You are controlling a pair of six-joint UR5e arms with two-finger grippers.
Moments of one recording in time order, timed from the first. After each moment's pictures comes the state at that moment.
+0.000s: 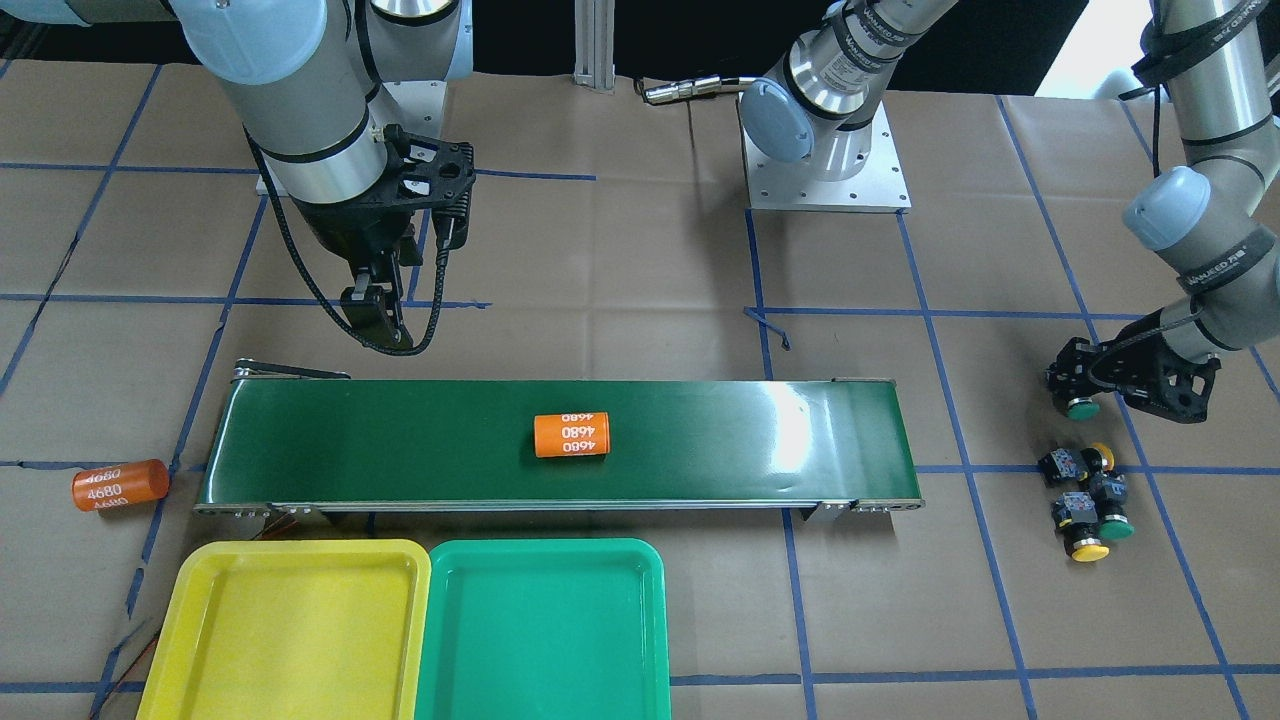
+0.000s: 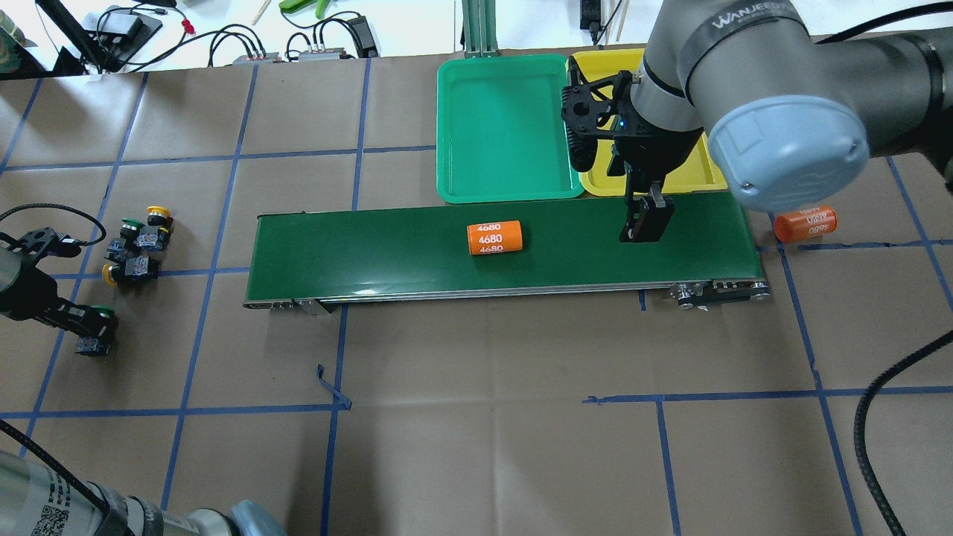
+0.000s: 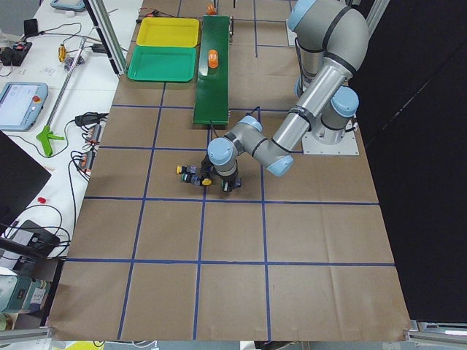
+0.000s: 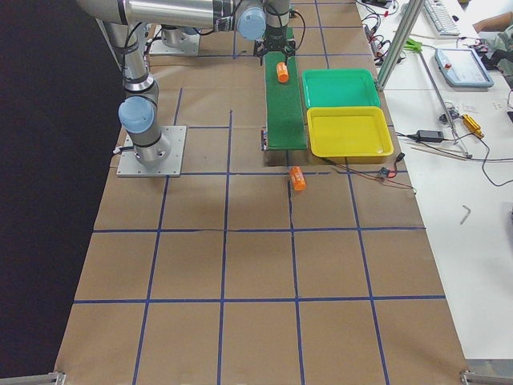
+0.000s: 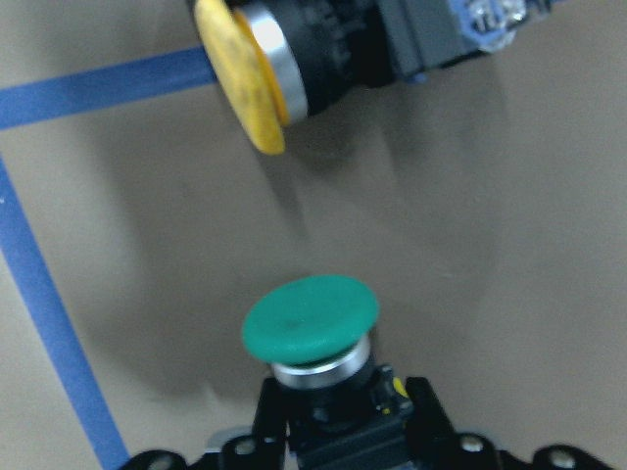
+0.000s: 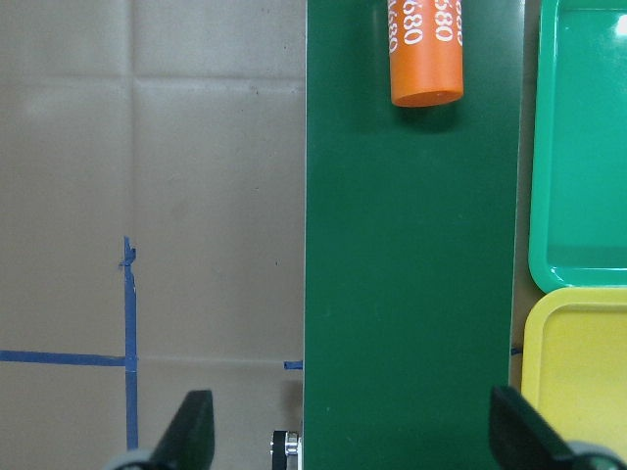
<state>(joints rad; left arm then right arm) -0.77 -1.97 -1.90 -1.04 1.59 1.04 1.69 -1.51 1.68 -1.75 -1.50 -1.48</state>
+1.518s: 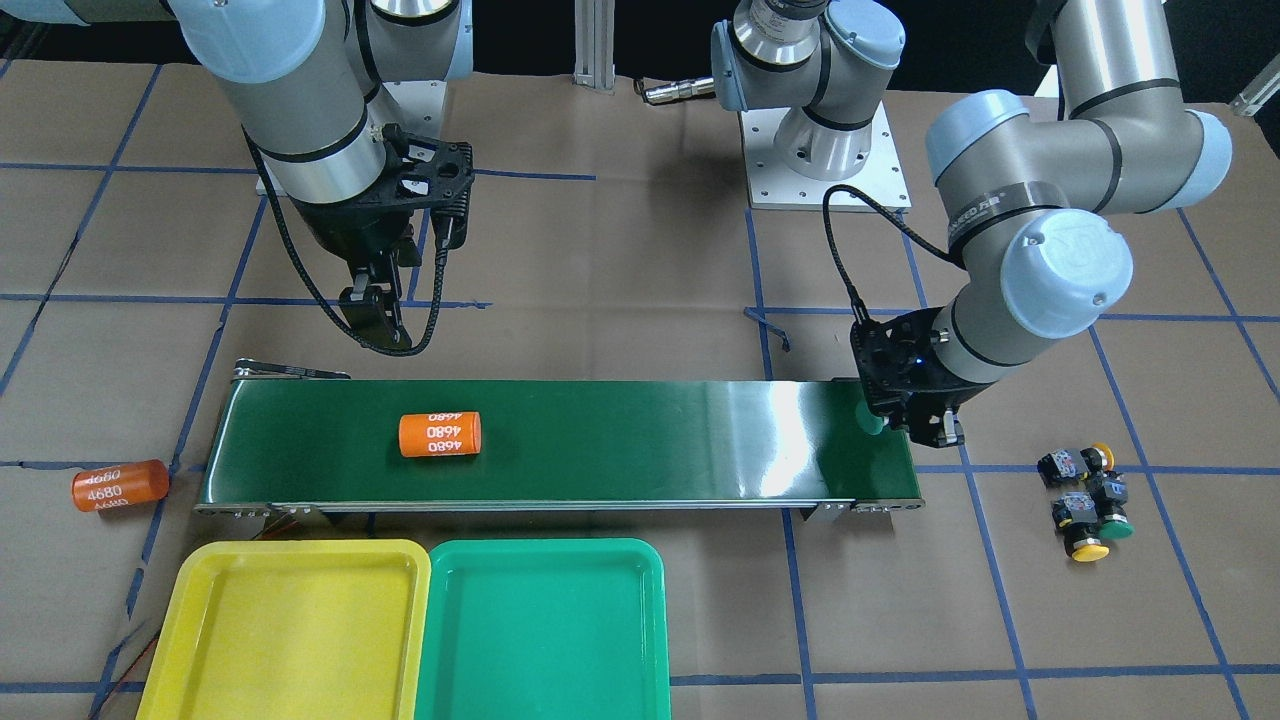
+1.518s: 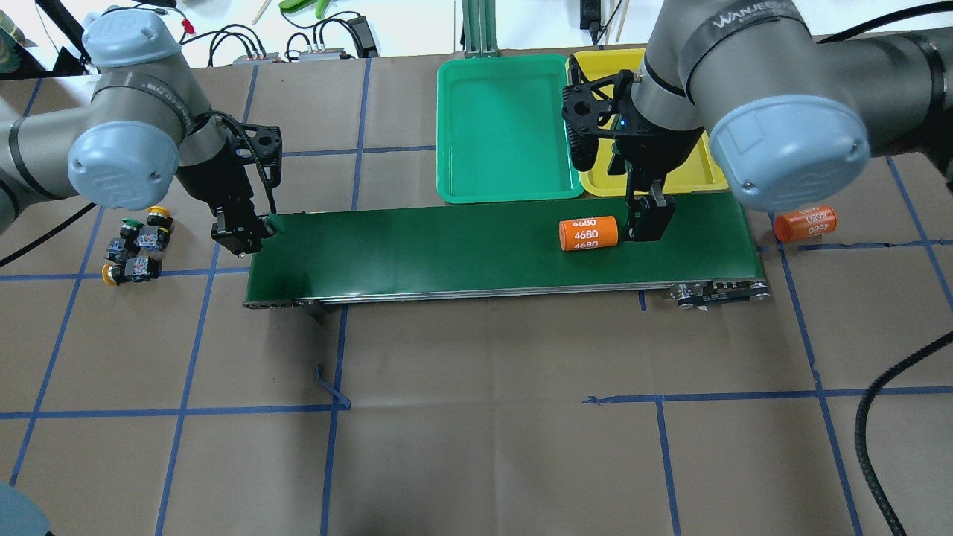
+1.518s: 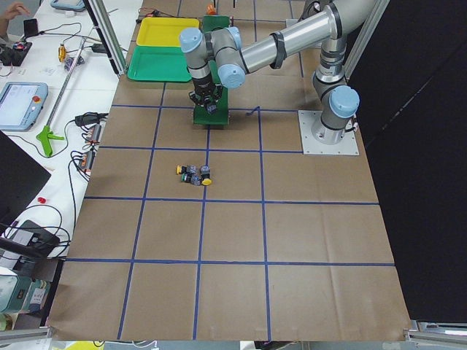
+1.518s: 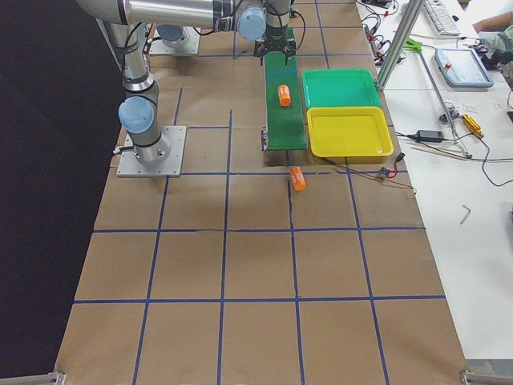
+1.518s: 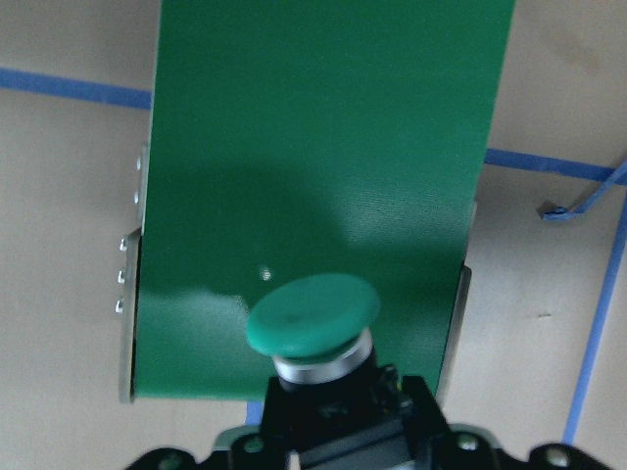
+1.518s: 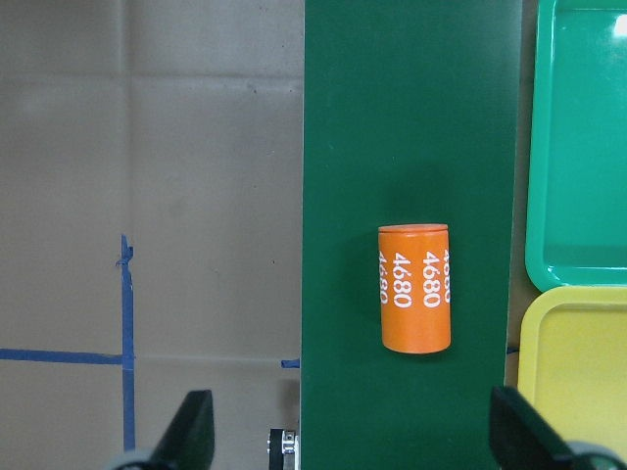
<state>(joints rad) -1.44 -1.83 -1.73 -1.30 1.63 1.60 1.69 -1.51 1.68 -1.75 -1.50 -1.48</state>
